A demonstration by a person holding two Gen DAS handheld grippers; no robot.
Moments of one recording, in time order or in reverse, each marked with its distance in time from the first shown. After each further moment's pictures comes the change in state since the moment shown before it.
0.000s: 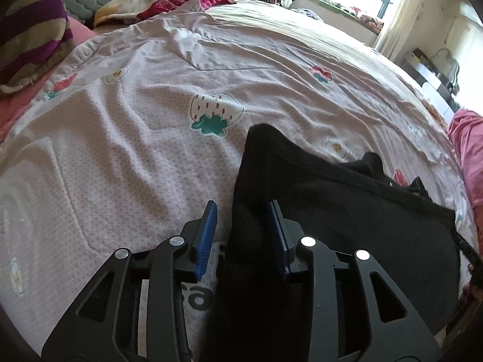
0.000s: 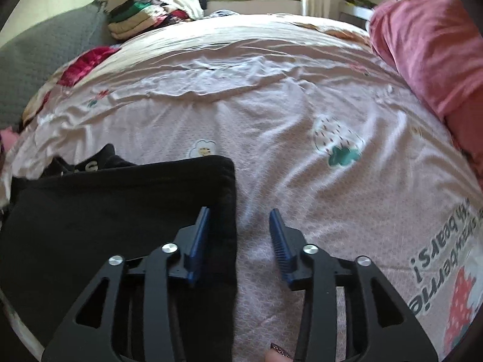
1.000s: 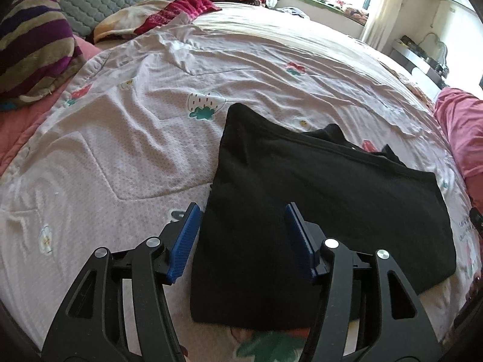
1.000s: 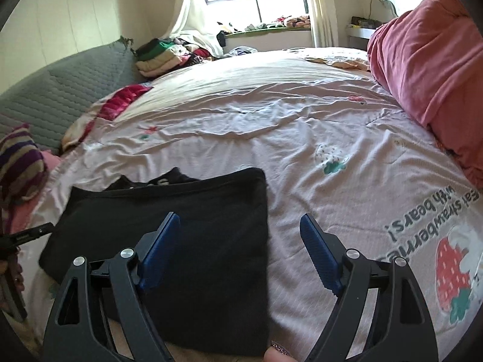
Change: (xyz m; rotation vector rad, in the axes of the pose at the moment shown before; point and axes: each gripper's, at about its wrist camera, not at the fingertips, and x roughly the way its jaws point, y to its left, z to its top) left arm -0.070 -0.019 -0.037 0.077 -0.014 0.003; right arm -0.113 0.015 -0.034 -0.020 -0.186 0.161
